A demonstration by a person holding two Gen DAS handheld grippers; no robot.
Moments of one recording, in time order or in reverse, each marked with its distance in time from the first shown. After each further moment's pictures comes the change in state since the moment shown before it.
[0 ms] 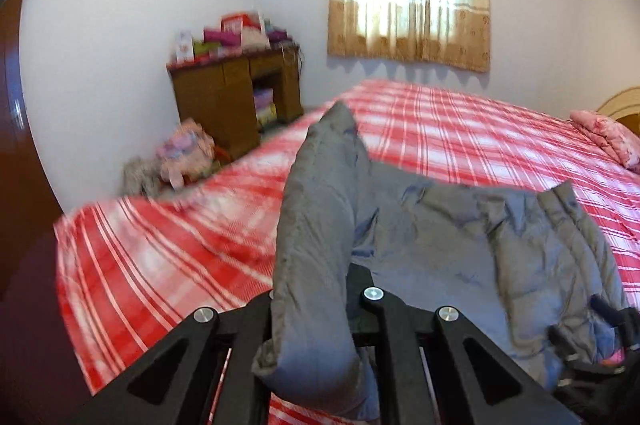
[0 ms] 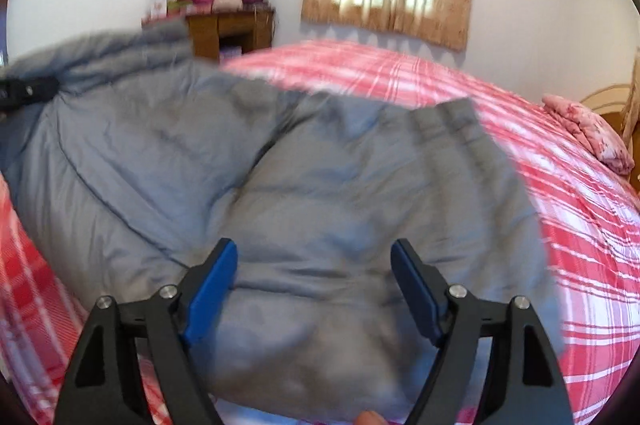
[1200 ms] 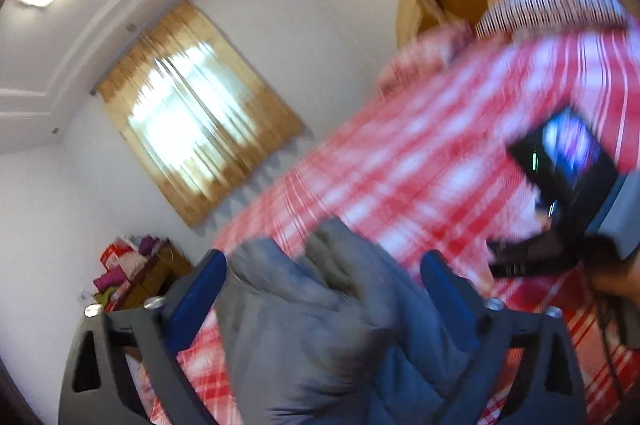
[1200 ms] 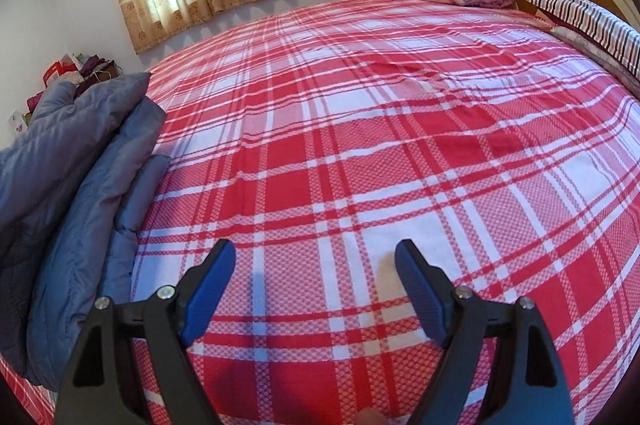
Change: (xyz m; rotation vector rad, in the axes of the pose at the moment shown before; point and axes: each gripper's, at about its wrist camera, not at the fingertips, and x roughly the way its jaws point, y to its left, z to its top) left arm -0.126 -0.308 -0.034 0.766 -0.435 -0.320; right arm 0.030 -0.263 -0.046 0.518 0.138 -0.249
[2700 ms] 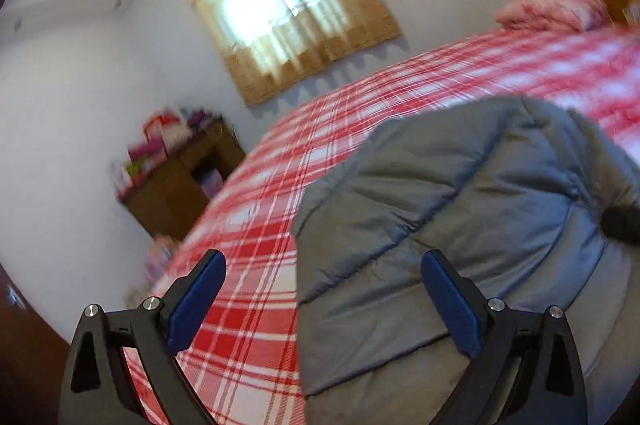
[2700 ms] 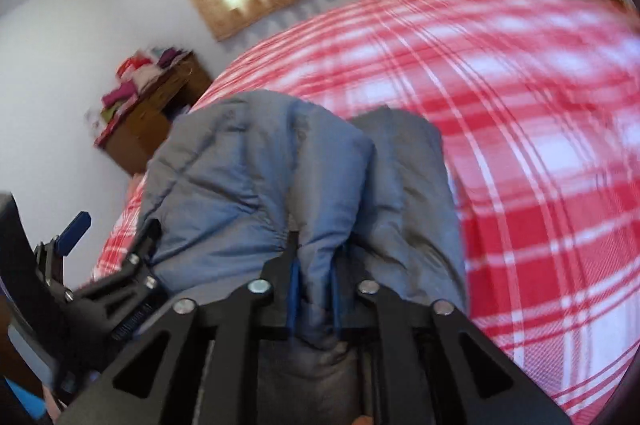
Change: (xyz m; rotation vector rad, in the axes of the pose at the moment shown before) left arm 0.189 0.073 -0.090 -0.243 0.383 0.240; right arm 0.021 0.109 0.020 0.050 0.080 0.347
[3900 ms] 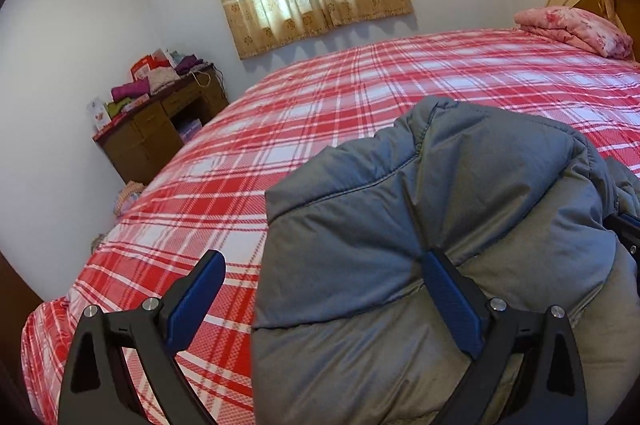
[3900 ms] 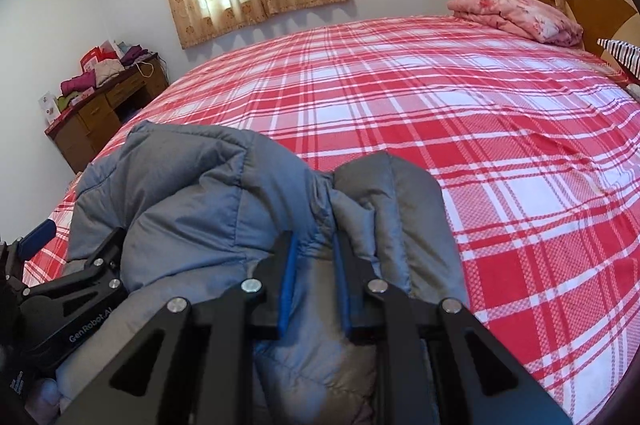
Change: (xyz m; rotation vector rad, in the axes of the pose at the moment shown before) left arm 0.068 -0.005 -0.011 -0.184 0.163 -0.092; right arm 0.014 0.013 -0.001 -0.144 -0.108 -0.228
